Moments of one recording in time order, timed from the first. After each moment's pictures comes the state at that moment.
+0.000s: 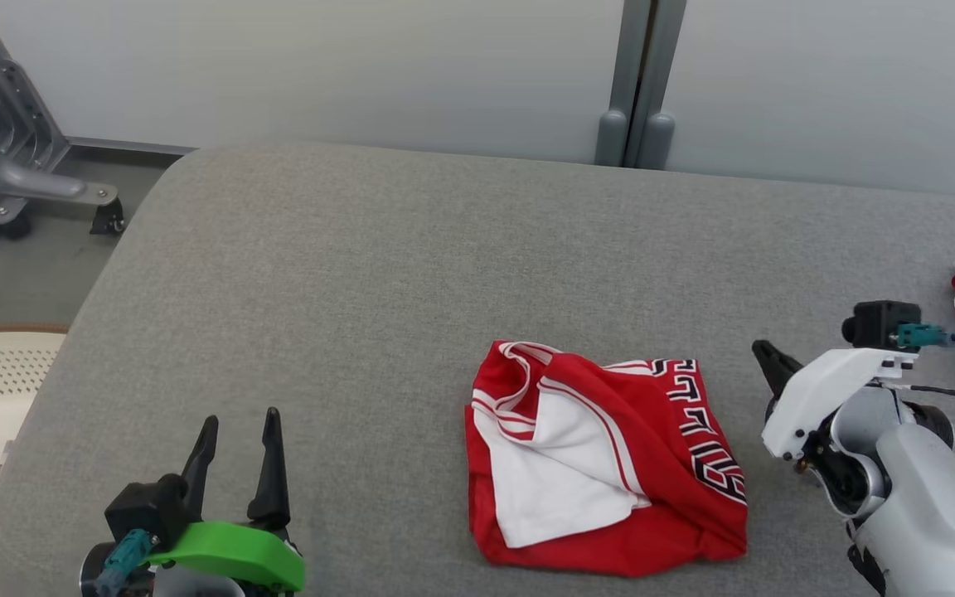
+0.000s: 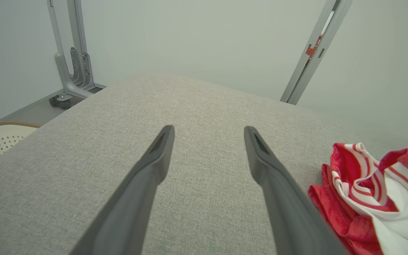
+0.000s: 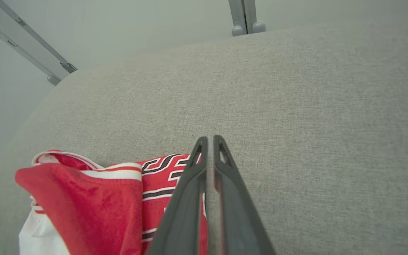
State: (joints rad) left arm -0.07 0.06 -0.08 0.36 -0.33 -0.10 -0.26; right arm -0.39 -0.25 0.18 0.61 0.62 0.13 0.15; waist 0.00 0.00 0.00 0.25
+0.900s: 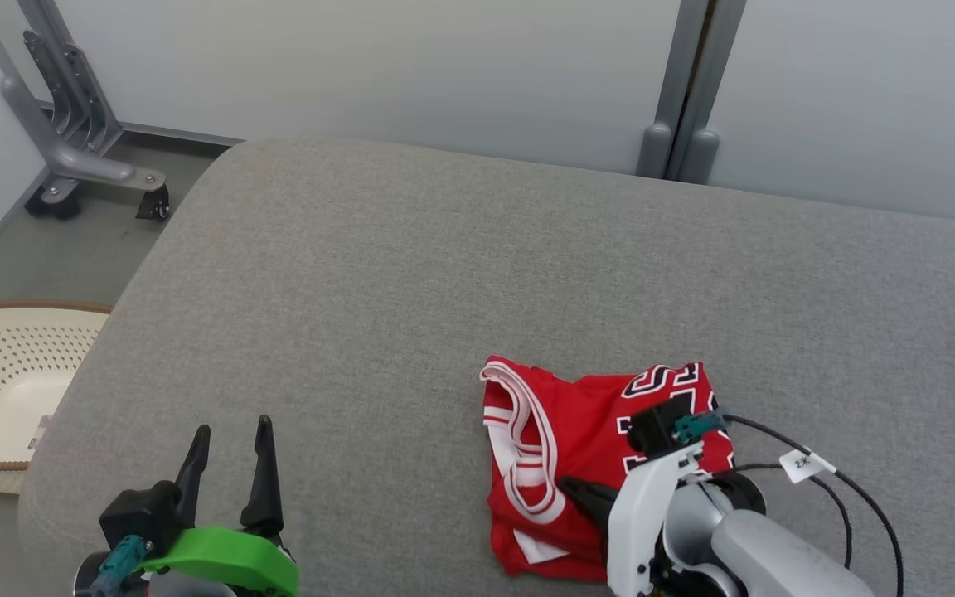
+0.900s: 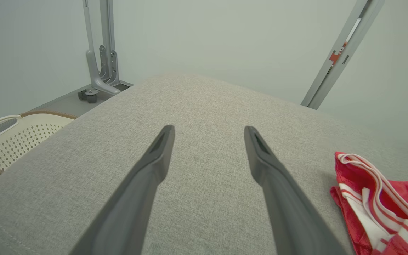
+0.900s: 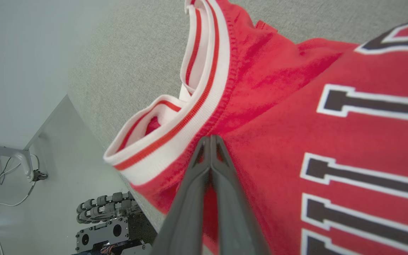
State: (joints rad) left arm -0.07 0.06 -0.05 0.38 -0.32 -0.11 -0.26; right arm -0.37 -0.22 0.72 0.53 0.80 0.13 0.22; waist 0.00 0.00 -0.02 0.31
